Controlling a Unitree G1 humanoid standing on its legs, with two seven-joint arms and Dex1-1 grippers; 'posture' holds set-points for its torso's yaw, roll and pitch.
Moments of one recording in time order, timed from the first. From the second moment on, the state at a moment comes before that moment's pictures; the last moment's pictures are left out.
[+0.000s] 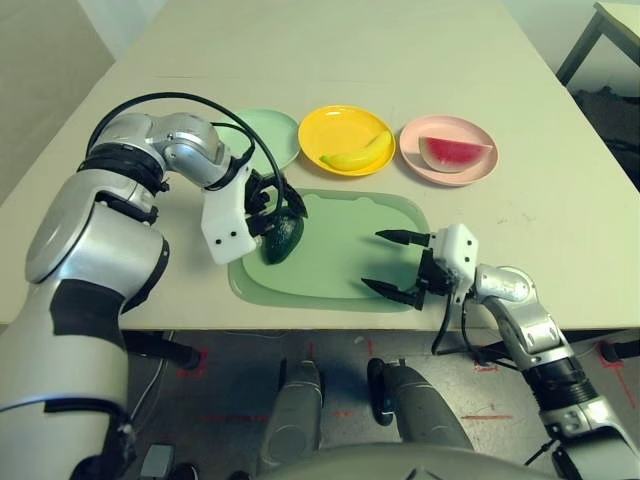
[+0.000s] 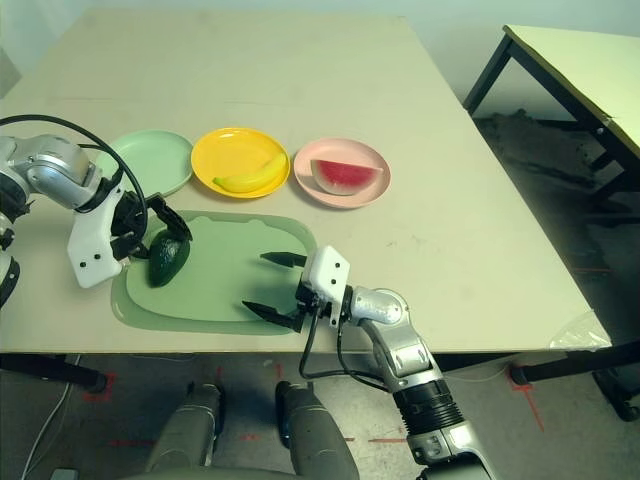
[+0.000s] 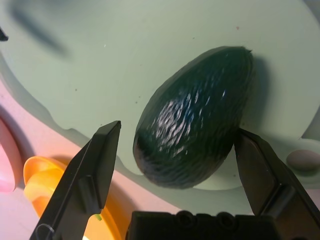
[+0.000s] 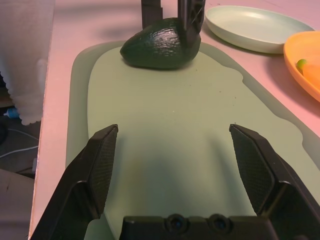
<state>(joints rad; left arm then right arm) -1.37 0.72 -0.78 1.23 0.71 -1.60 -0.86 -0.23 -0.37 0.20 0.04 0.22 -0.11 1.00</state>
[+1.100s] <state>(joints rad) -1.42 0.70 -0.92 1.21 0.97 -1.61 -0.53 -0.23 -0.37 0.20 -0.01 0.23 -0.08 0.96</state>
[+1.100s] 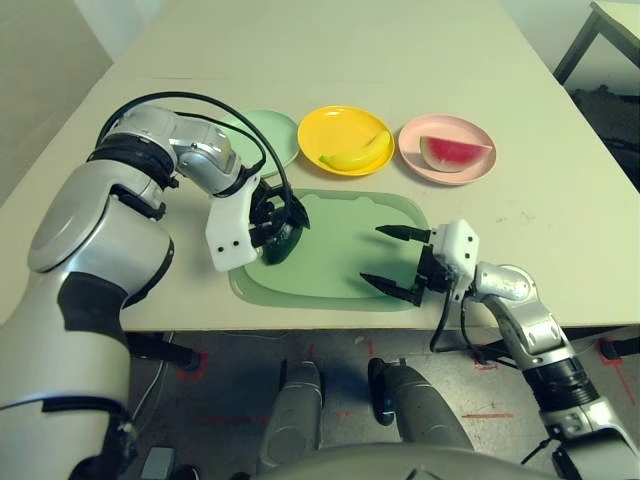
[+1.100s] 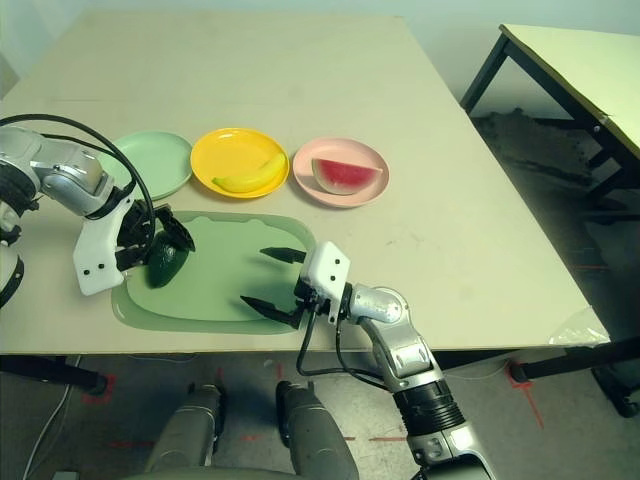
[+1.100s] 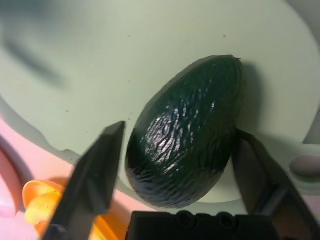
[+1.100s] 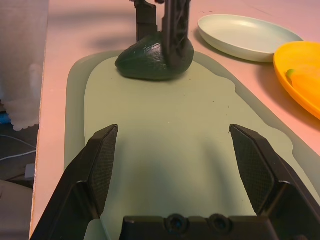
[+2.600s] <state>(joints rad) -1.07 0.74 0.14 1.08 -0.10 -0.15 -1.03 -0.24 -0.37 0.20 -0.03 0.26 -0.06 0.97</state>
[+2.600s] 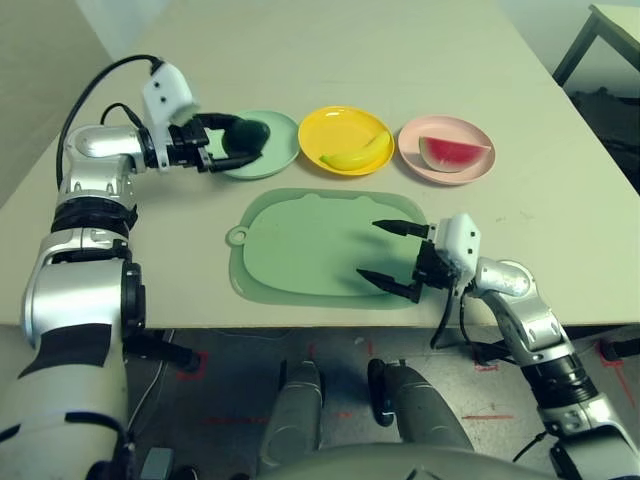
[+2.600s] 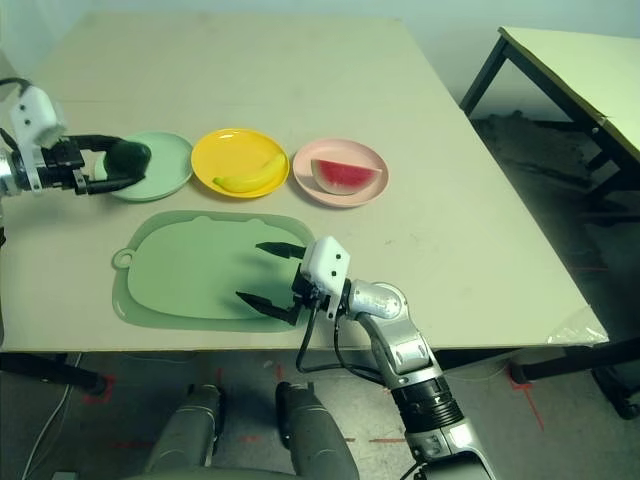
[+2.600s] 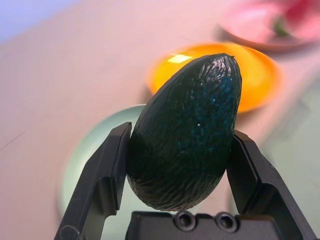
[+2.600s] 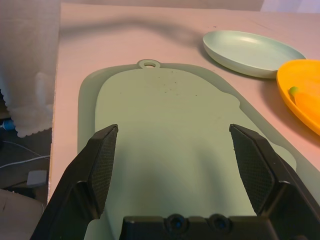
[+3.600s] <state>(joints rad) -1.12 0.56 0.14 1.30 -0.01 -0.07 -0.54 -0.15 -0.31 0.09 -0.14 0.23 0.00 0.61</state>
